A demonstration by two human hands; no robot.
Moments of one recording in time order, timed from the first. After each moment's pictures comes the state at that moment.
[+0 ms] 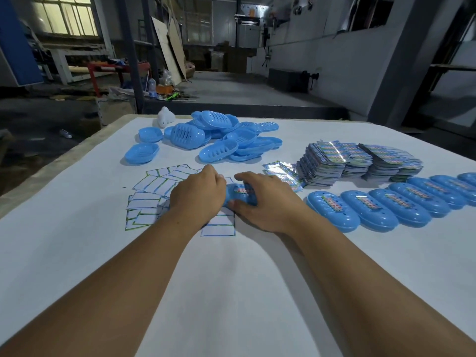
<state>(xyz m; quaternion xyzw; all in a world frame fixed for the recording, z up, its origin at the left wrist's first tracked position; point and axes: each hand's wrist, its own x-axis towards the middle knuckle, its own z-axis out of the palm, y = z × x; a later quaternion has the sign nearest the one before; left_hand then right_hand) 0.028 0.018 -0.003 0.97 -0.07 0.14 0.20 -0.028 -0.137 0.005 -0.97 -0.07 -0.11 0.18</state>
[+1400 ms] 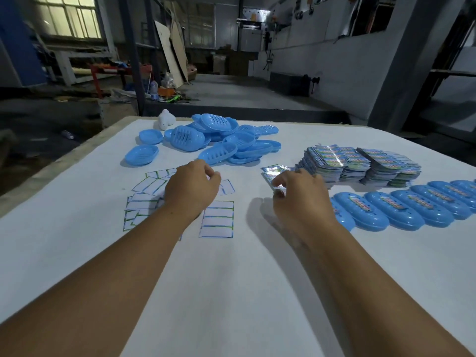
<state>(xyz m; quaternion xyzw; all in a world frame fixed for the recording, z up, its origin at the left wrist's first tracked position) 0.051 0.022 -0.001 0.94 -0.04 0.19 0.28 -0.046 -0.167 0.013 -0.96 0.11 -0.20 0.14</state>
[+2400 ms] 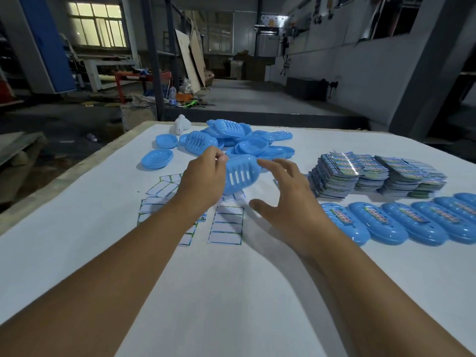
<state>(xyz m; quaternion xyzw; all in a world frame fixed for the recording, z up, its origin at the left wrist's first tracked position) 0.041 0.025 0.023 0.89 -0.12 0.23 0.37 -0.034 -0.156 0.004 -0.92 -0.09 -0.23 0.31</state>
